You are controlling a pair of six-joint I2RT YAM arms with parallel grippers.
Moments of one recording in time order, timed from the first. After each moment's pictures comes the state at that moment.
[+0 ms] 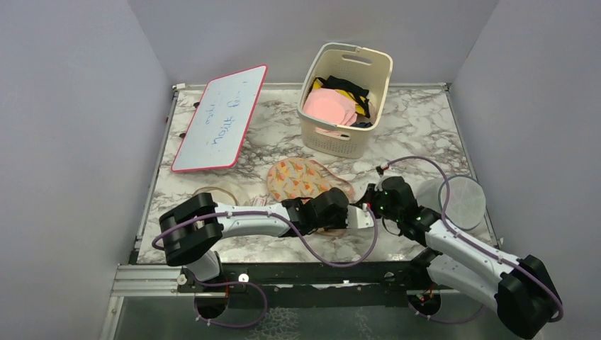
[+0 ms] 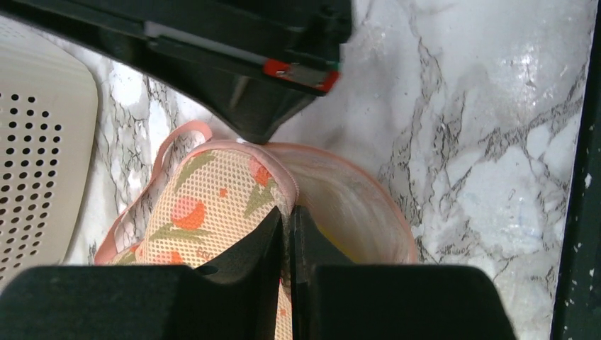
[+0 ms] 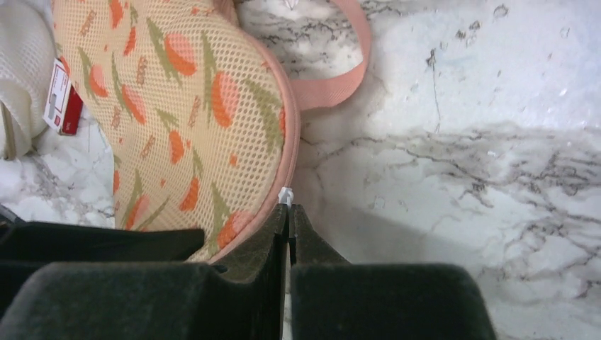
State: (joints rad) left arm -1.21 1.60 0.91 0.02 -0.04 0.45; right arm 0.59 0.90 0.35 -0.11 -0.04 0.58
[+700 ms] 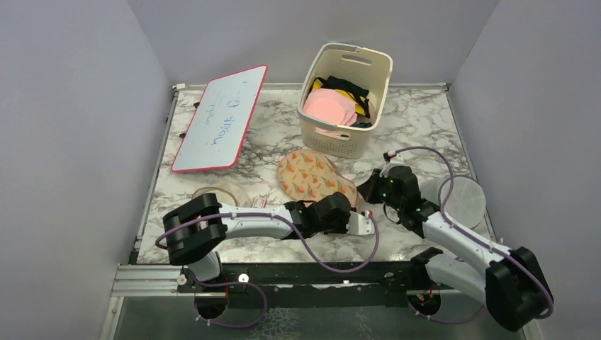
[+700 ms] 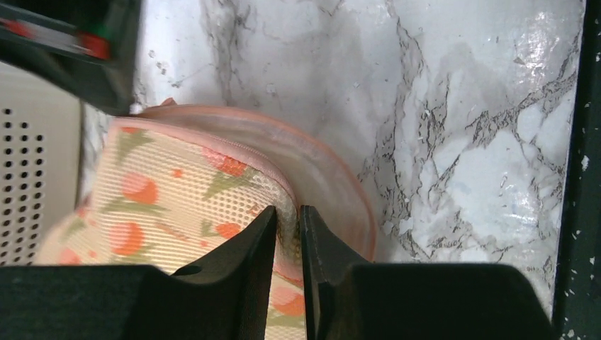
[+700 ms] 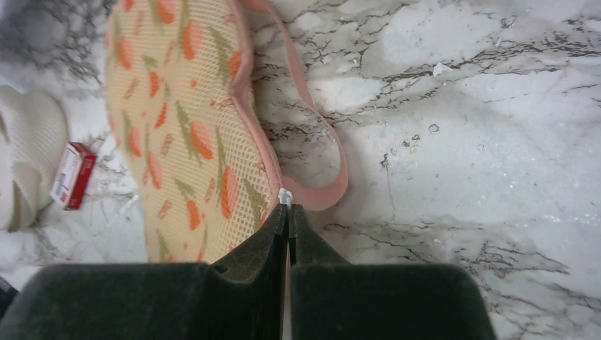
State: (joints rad) left arm -1.24 1.60 0.89 0.01 -0.04 0.52; right arm 0.47 1.06 0.38 0.13 -0.03 0.49
